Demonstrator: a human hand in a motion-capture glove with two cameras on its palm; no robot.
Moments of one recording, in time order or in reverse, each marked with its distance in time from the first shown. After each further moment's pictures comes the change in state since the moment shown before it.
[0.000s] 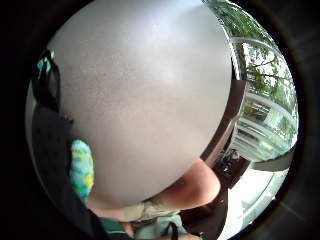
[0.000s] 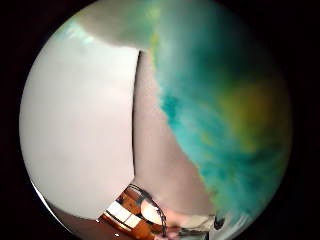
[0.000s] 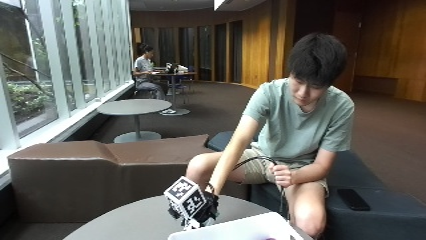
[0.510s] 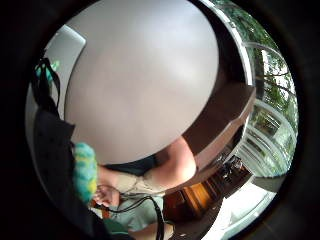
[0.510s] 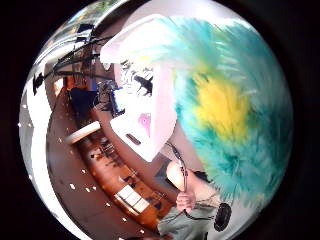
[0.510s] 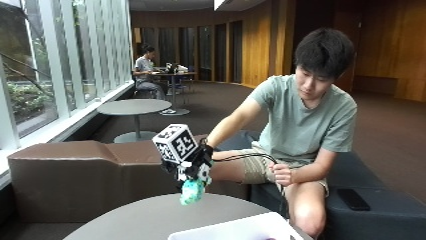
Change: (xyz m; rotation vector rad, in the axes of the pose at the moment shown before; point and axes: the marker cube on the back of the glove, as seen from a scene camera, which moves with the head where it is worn) arm 0.016 0.049 -0.159 -0.086 -0.141 -0.113
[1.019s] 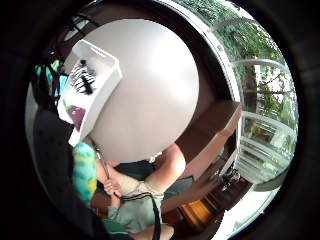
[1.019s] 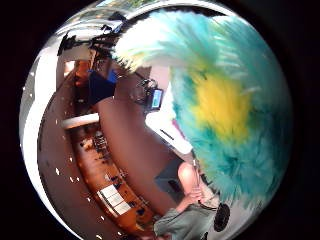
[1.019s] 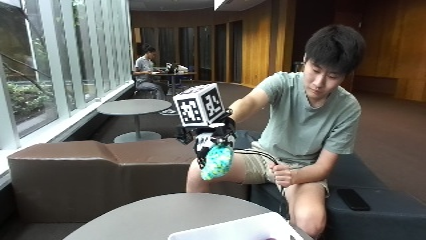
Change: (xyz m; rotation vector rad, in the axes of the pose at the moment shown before) arm -0.133 0.039 -0.123 0.186 0.032 -0.137
